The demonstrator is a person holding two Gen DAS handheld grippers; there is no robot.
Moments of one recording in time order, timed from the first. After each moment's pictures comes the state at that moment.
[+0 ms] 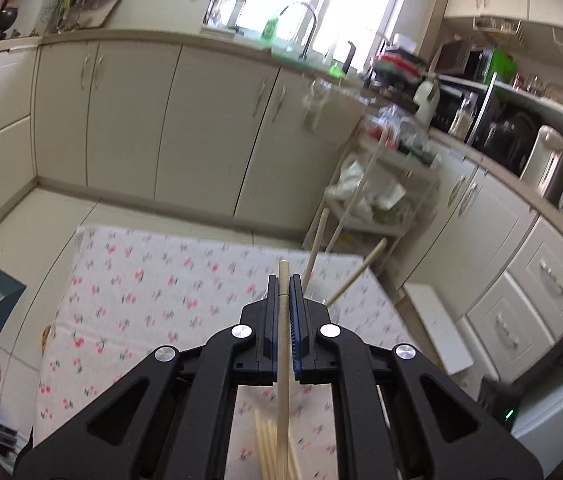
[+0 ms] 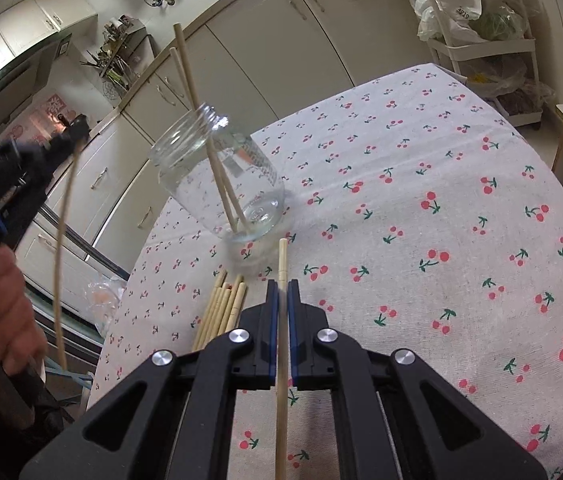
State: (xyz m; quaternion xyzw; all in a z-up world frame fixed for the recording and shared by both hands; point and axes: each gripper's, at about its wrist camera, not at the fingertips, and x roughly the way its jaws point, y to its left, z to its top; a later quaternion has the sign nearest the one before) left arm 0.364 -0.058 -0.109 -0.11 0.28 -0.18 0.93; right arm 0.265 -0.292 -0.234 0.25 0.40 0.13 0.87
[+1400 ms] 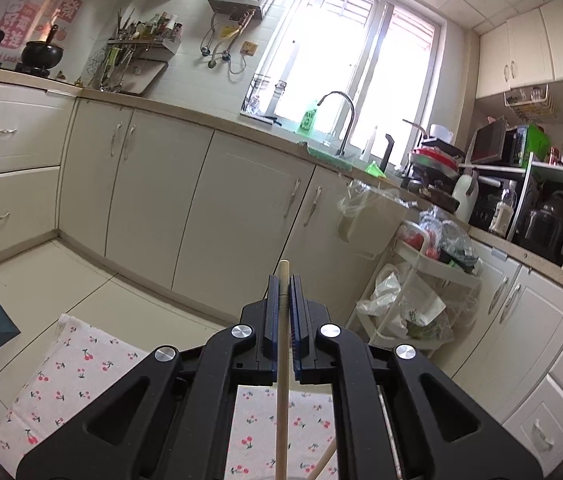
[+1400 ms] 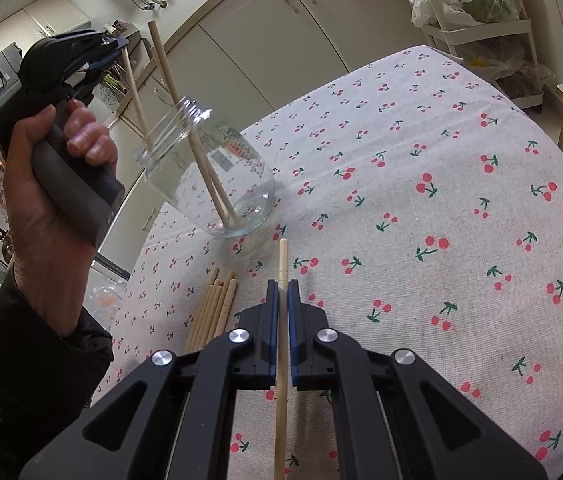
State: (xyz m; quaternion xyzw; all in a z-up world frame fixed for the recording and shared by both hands) left arm 0.457 -0.096 -0.097 -0.16 0.13 -0.09 0.97; right arm 0.268 -0.300 -0.246 0.27 0.41 0.14 0.86
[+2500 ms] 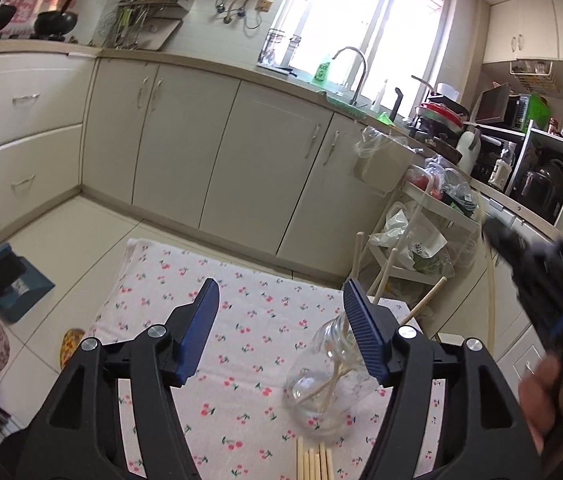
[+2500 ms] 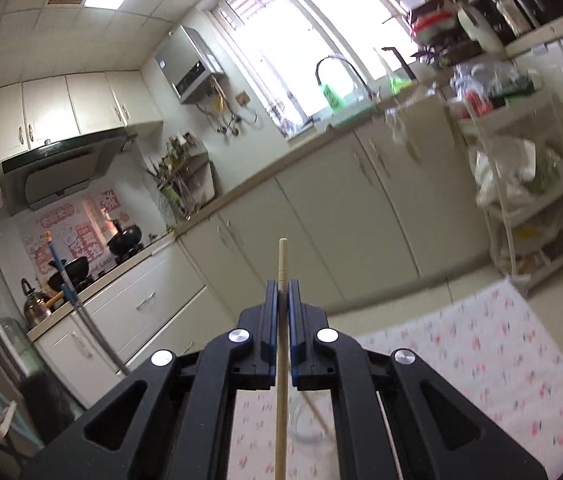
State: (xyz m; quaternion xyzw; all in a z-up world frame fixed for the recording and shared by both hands) left arm 0.350 -0.012 -0.132 -0.16 0.23 -0.09 0.96; right arm 0.323 -0.266 -0.075 0.25 0.12 0.14 0.95
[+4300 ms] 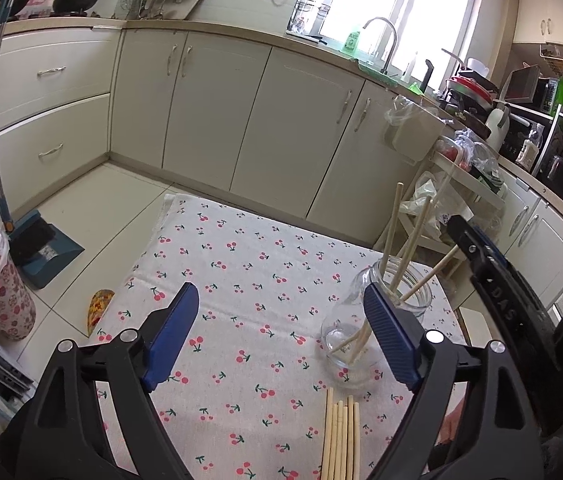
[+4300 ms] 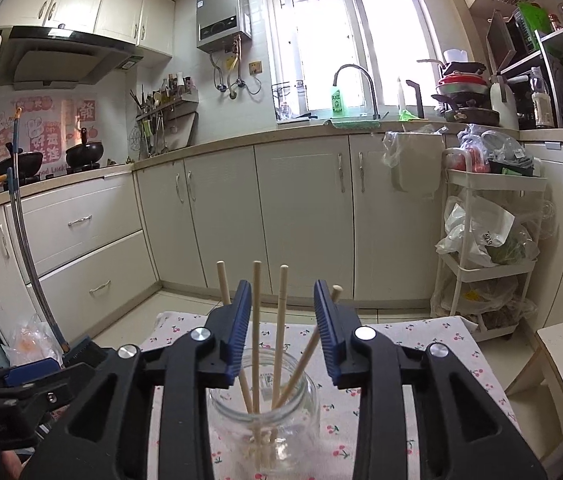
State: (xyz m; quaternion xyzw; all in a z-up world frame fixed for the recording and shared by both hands) left arm 0.334 -0.004 -0.147 -0.14 0.30 -0.05 0.94; right arm 0.318 -0.218 -0.124 0.05 0.14 0.07 0.99
